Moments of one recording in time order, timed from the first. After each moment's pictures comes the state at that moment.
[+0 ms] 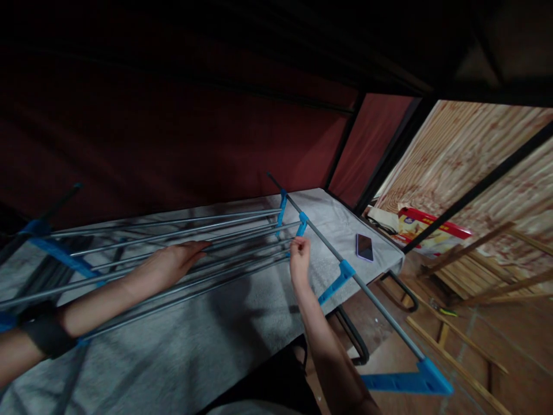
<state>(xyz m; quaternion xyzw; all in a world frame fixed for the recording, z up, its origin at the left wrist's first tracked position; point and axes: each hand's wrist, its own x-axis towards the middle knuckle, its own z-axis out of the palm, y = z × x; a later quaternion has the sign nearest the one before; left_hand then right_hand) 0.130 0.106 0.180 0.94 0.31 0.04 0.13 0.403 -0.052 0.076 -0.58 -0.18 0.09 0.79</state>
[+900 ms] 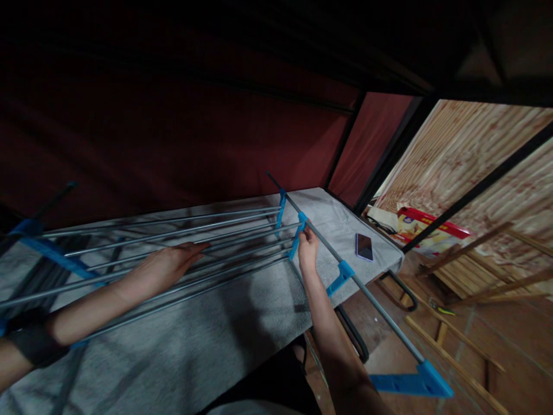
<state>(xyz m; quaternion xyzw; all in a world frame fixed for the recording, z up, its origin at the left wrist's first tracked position) 0.124 0.111 0.172 0.95 0.29 0.04 0.12 0.448 -0.040 0.085 -0.60 -0.26 0.03 0.75</state>
